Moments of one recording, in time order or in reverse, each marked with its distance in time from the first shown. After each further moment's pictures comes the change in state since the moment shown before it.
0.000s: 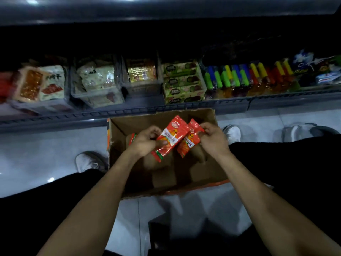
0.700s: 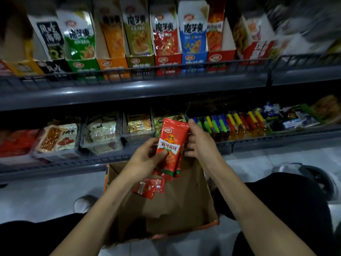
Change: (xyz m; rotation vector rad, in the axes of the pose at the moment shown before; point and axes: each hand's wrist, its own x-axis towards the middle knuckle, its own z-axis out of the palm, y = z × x) left_hand -0.072 0.157 0.003 -0.095 0.054 0.280; right_hand -0.026 -0.131 -0.084 0.530 -0.190 -0.100
